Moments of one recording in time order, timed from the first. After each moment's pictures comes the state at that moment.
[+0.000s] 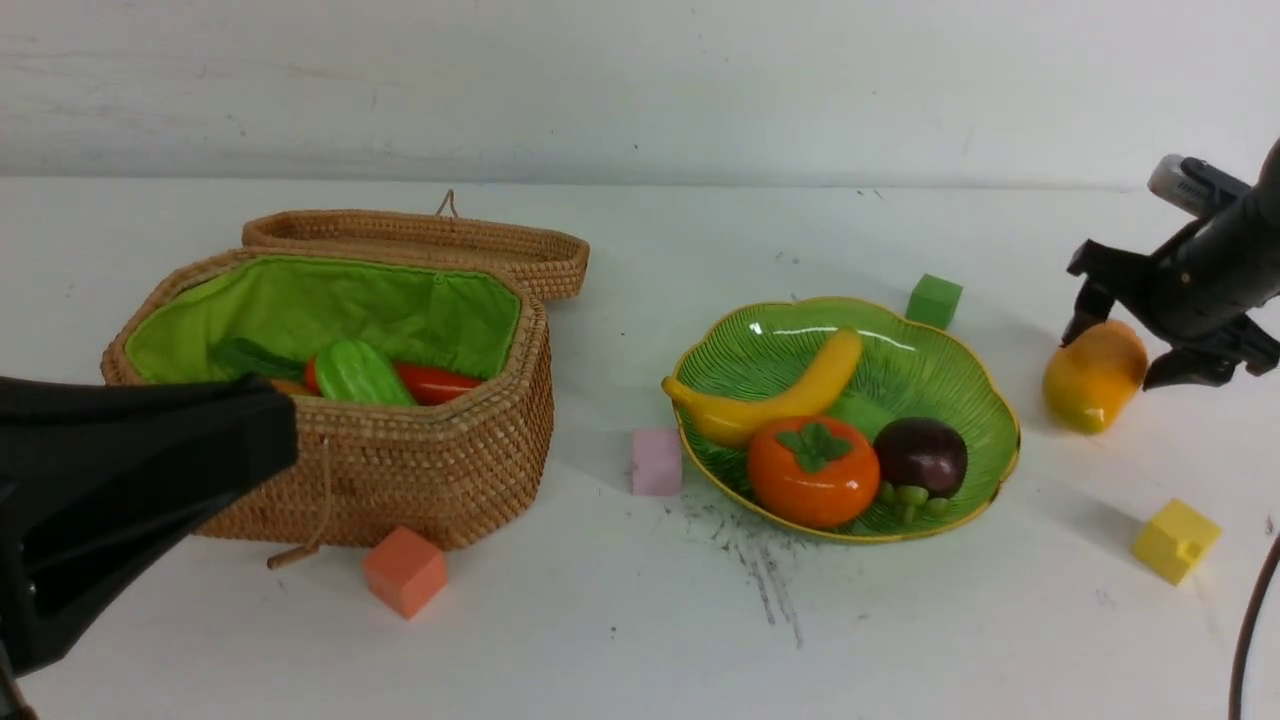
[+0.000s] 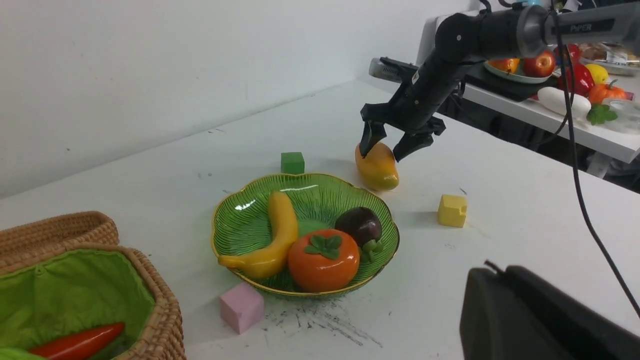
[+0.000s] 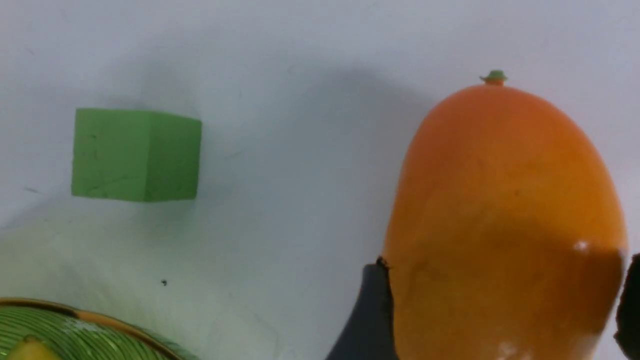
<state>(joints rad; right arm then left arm) -0.14 2.15 -1.73 0.22 0.74 0.29 -0.42 0.56 -0.73 -0.73 0.50 0.61</state>
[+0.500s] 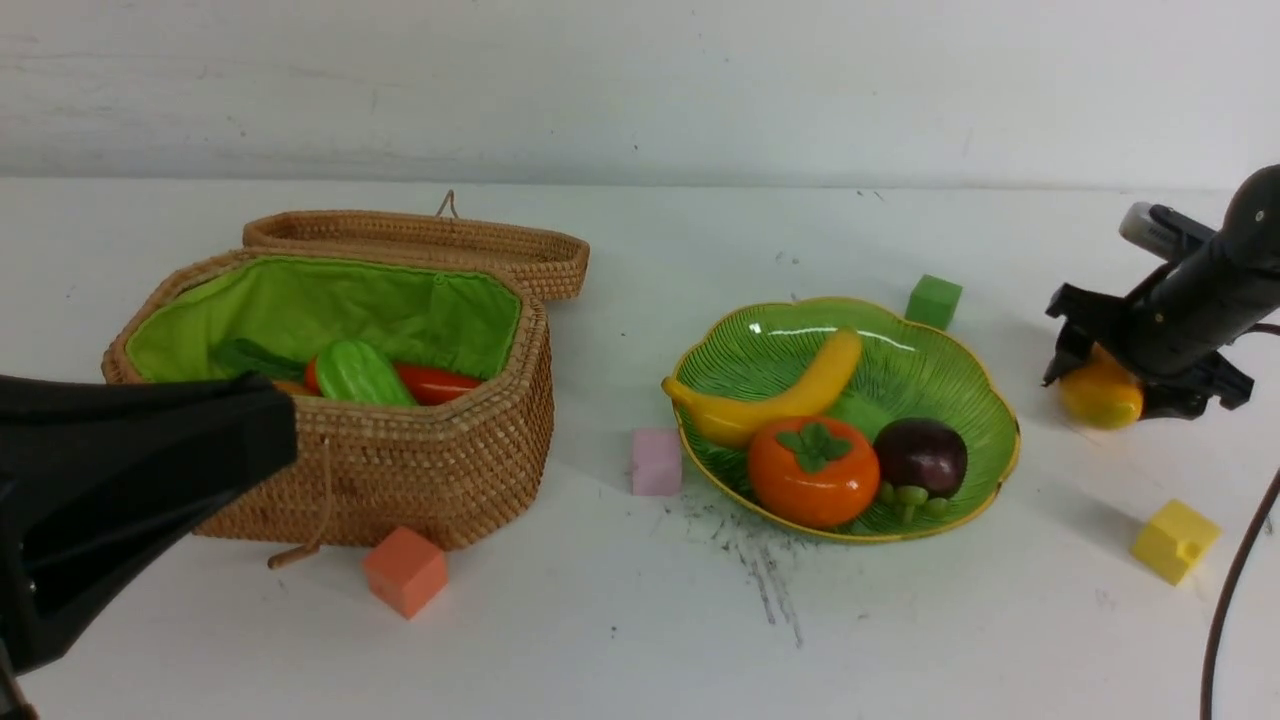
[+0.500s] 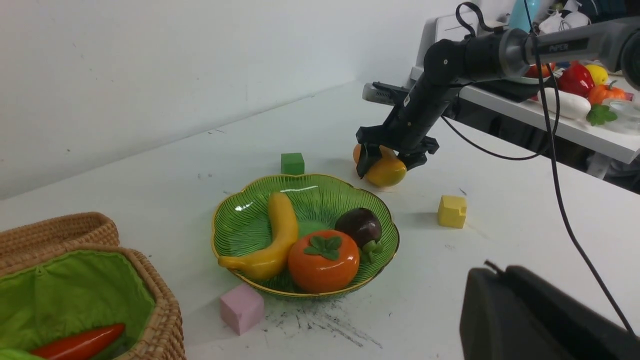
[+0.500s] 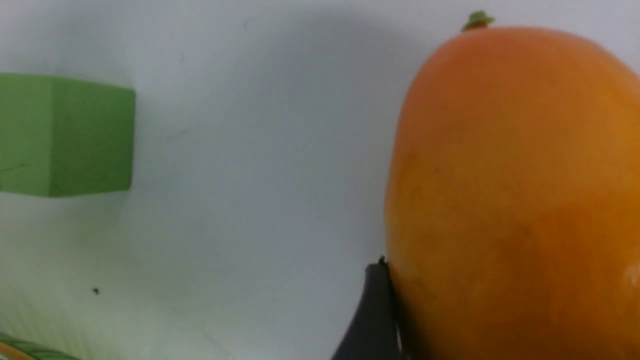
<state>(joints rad) -0.14 2.23 -1.74 0.24 0.72 0.23 -0.42 0.56 -0.73 -0.73 0.50 0.61</state>
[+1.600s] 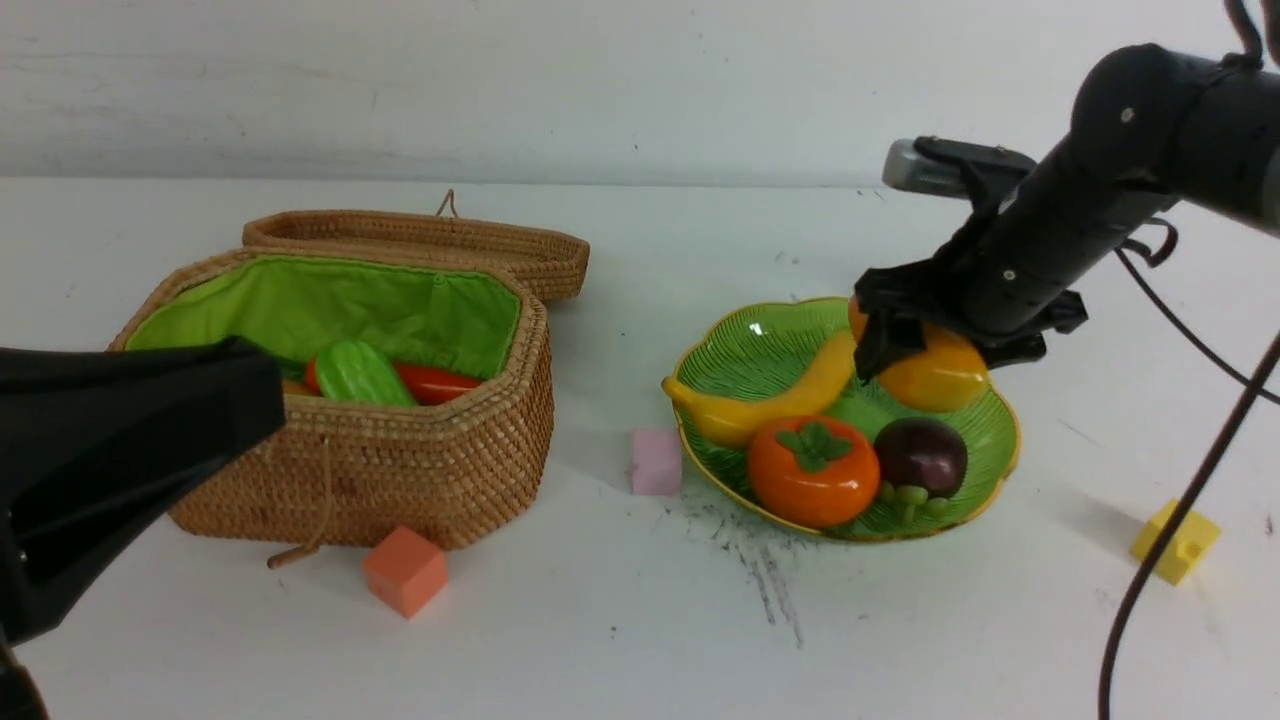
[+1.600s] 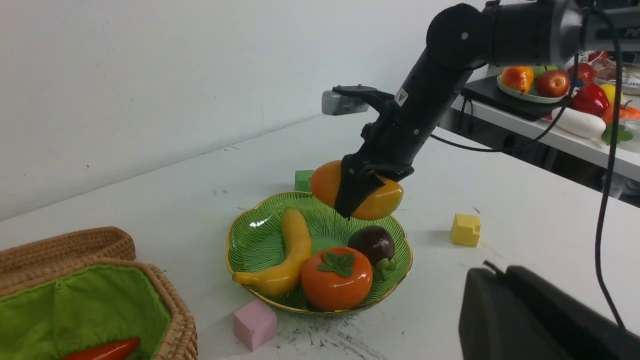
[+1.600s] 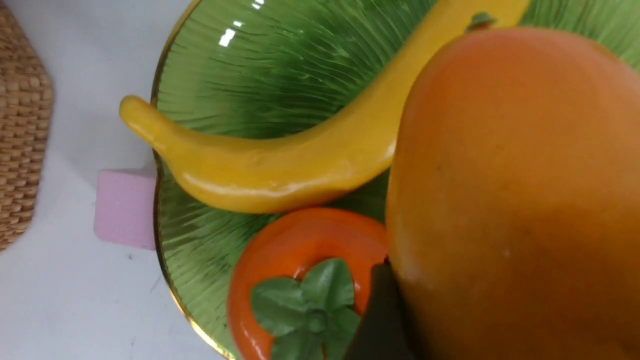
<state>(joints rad) 0.20 1.97 -1.67 0.30 0.92 -0.04 -0.42 0.56 -0.73 -0.73 0.47 0.61</state>
